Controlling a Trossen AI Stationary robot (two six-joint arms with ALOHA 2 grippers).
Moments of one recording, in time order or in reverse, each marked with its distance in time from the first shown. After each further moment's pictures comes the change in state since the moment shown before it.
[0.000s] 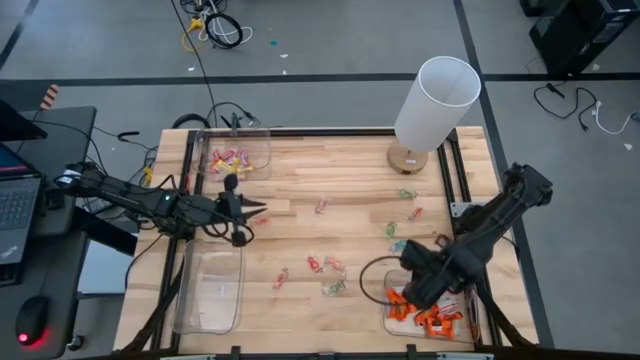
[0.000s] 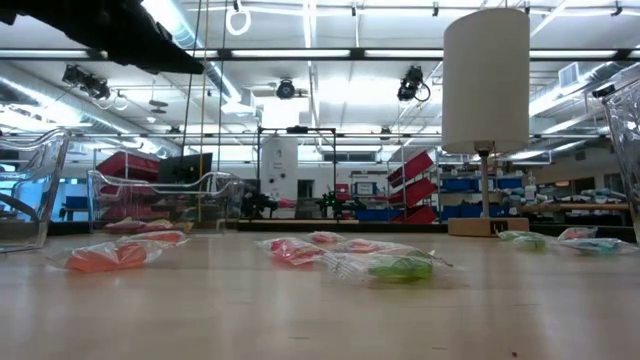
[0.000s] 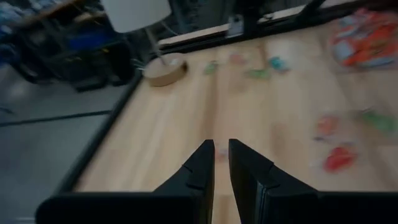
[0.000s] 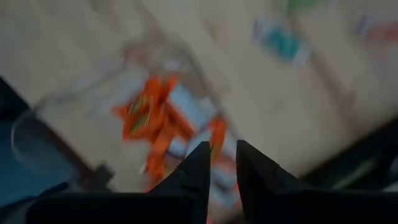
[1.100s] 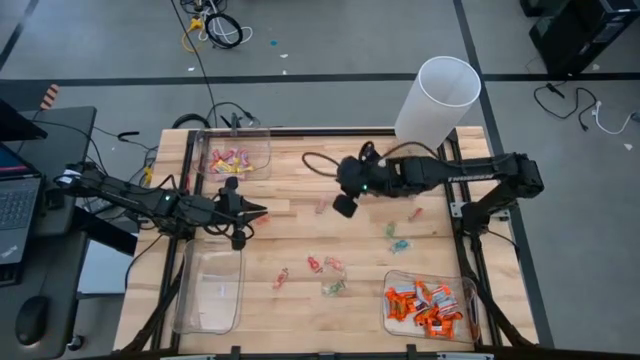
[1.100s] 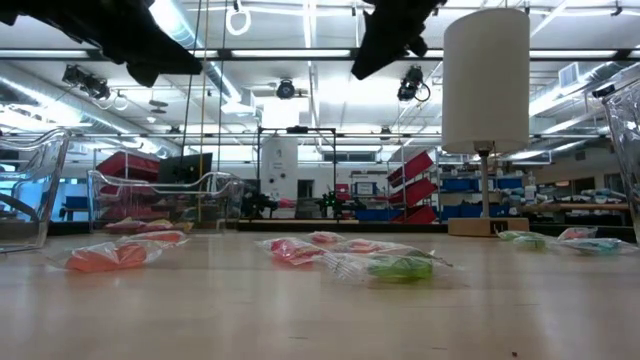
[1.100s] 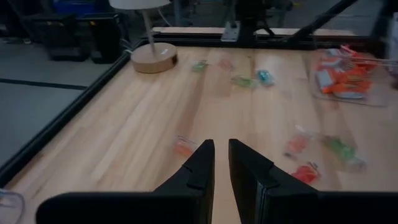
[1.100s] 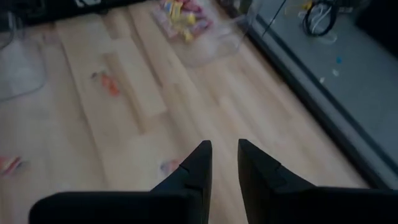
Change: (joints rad) left arm 0.000 0.000 0.000 -0.005 0.038 -0.236; right arm -0.710 0.004 -0.011 0.736 0.365 -1.077
